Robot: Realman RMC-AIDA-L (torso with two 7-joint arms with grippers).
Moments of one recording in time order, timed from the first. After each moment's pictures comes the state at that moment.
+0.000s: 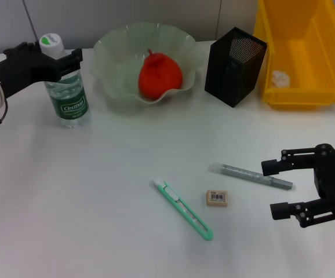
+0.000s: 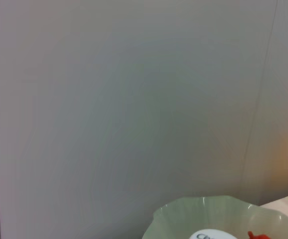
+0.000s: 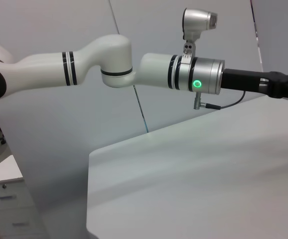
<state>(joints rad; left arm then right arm) -0.34 -2.07 1.42 1.07 1.59 0.59 -1.77 0.44 2.05 -0.55 -0.91 -2.14 -2.08 1.39</state>
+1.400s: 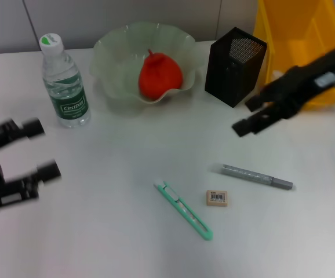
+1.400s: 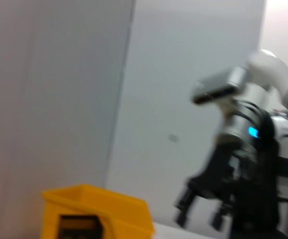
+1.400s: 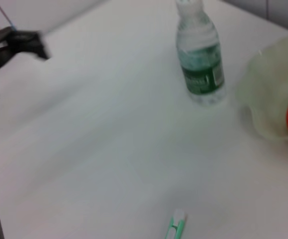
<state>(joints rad) -0.23 -2.01 0.86 0.83 1.55 1.87 -1.30 0.76 2.03 -0.88 -1.32 -2.38 -1.94 2.29</state>
